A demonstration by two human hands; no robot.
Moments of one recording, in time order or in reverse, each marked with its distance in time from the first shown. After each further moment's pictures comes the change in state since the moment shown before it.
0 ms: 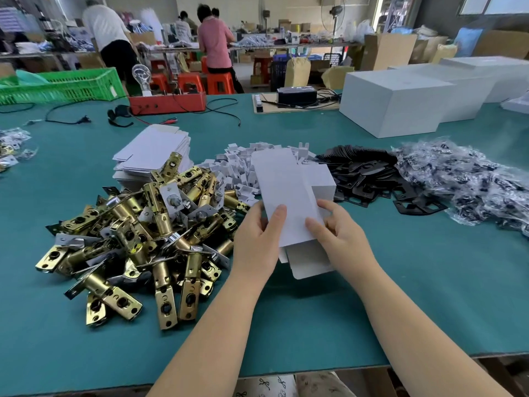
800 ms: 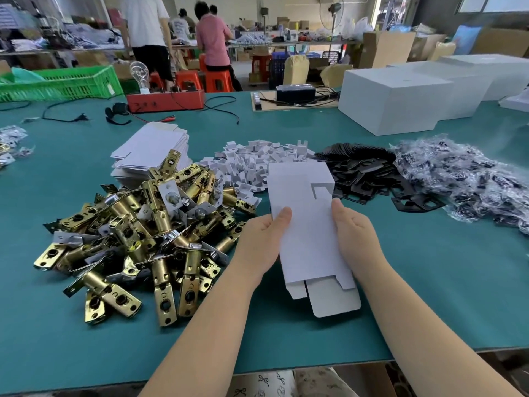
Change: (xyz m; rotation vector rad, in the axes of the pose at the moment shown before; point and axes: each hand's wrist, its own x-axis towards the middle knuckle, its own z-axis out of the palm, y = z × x) left_hand 0.004 -0.005 -0.001 -0.037 -0.158 -0.212; right_hand 0.006 -0.002 -0.008 0.119 0.161 0.142
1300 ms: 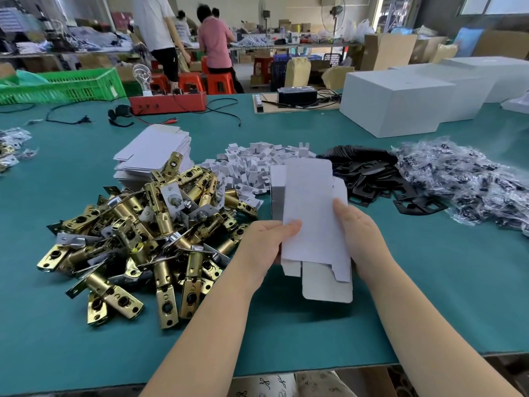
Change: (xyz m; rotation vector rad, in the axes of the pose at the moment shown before) left_hand 0.000 0.003 -0.005 -0.083 -0.127 -0.122; right_hand 0.009 0.005 -0.005 0.293 -0.102 0.113
